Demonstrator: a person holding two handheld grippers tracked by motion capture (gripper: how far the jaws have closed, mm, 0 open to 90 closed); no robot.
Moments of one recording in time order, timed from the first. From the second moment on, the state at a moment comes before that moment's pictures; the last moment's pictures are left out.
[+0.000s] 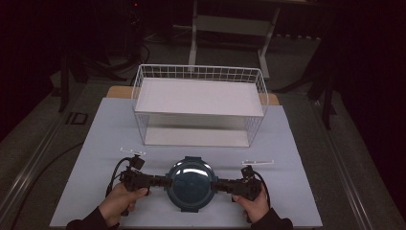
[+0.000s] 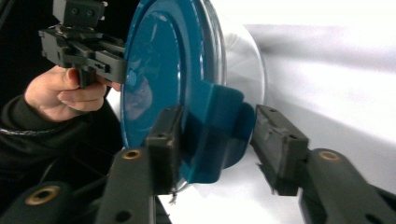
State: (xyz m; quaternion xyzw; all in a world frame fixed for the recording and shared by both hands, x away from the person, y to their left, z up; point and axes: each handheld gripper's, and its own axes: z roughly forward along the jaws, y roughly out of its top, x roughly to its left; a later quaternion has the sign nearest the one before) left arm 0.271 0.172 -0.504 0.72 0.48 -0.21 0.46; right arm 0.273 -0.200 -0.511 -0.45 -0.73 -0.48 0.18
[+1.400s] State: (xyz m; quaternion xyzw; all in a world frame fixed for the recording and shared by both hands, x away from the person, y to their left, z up) left arm 0.292 0.163 -0.477 0.71 0.48 -0.12 0.50; right arm 0.300 -0.202 -0.483 -0.45 -0.71 -0.52 0.14
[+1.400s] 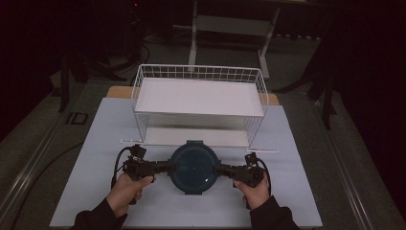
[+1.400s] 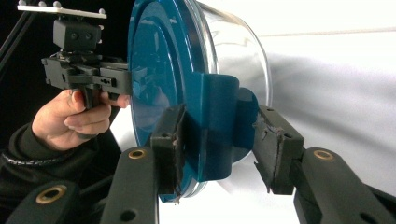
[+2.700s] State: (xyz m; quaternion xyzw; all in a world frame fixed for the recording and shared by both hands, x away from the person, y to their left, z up) left arm 0.384 0.141 -0.512 0.68 0.49 -0.07 0.54; right arm 0.396 -0.216 -0.510 -0.47 -0.70 -0.54 0.08
